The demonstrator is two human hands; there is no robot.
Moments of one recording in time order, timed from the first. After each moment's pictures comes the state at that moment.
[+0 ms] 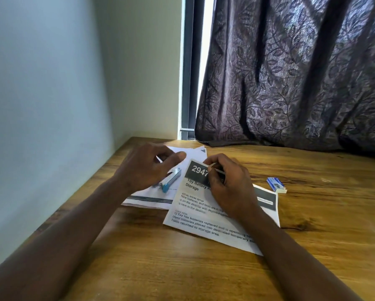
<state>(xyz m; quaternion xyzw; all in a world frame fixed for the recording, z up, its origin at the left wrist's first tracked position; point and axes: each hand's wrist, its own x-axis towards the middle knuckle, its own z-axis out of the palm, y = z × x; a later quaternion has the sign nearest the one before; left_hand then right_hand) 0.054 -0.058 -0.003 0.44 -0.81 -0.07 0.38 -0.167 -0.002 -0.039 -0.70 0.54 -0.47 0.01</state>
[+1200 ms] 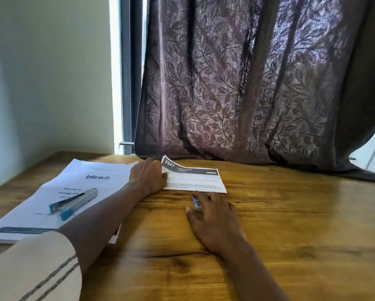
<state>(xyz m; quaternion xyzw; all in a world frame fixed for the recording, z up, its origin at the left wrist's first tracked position) -0.157 -0.162 -0.037 0.56 -0.79 0.07 0.22 -0.310 0.024 -0.049 -0.65 0.73 -0.18 0.02</state>
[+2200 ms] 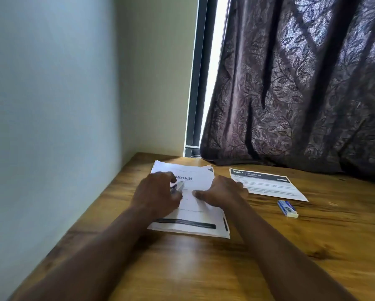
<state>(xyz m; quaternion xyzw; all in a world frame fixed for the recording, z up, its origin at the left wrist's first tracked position) 0.059 -0.074 -0.030 0.59 -0.75 -0.01 0.30 -0.121 -0.080 -0.017 -0.57 0.81 -0.11 0.03</state>
